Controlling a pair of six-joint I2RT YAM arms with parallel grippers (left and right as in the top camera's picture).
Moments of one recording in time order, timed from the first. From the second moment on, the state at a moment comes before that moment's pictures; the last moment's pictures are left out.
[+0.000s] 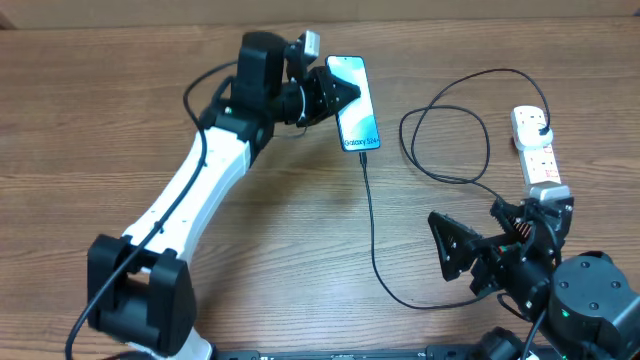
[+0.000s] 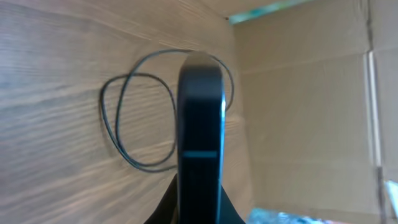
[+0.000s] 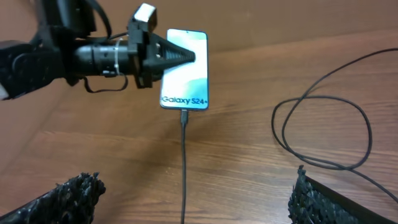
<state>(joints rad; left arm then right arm) -0.35 1.77 1.44 -0.24 0.70 -0.84 0.68 0.62 1.16 -0.99 0.22 0.50</state>
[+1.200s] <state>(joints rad) -0.34 2.25 1.66 -0.89 0.68 -0.32 0.68 0.62 1.13 -0.98 0.22 0.51</state>
